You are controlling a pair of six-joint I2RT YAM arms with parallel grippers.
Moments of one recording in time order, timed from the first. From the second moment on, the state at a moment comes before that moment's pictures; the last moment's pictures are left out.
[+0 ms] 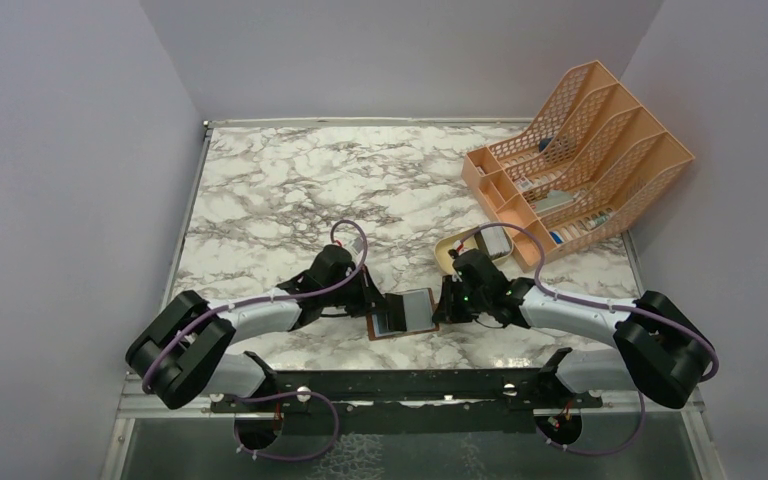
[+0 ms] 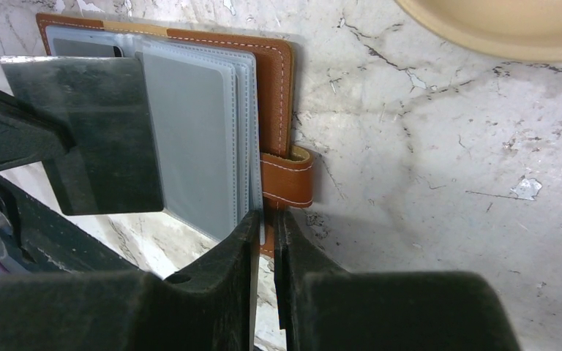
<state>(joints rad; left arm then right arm) -0.70 1.32 0.42 0.21 0.39 -0.99 0.78 1.29 0.49 -0.12 -0.13 0.69</state>
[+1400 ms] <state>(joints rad) -0.70 1.42 0.47 0.17 0.39 -0.98 0.79 1.24 0.51 -0.17 -0.12 0.72</state>
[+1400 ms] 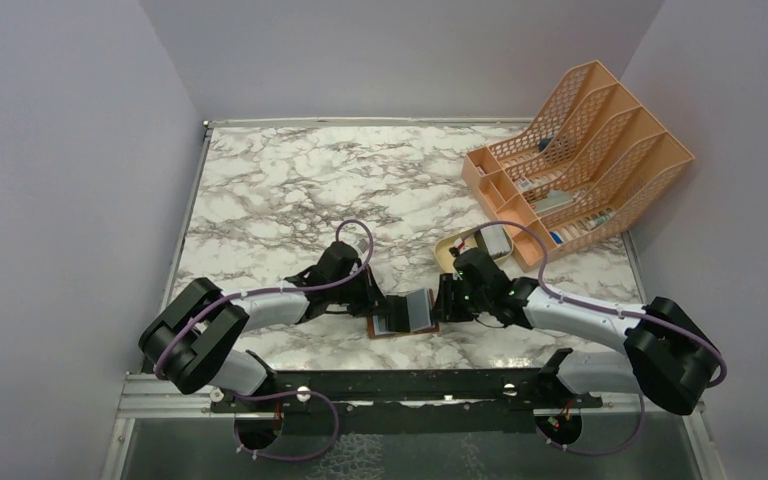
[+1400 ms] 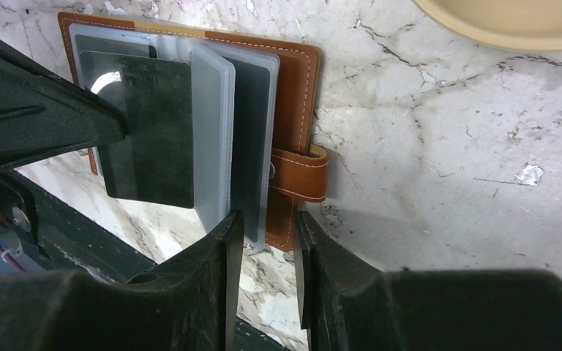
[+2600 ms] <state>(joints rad) -0.70 1.41 0.48 0.18 0.38 -0.98 0.84 1.32 0.58 -0.23 0.00 0.72</state>
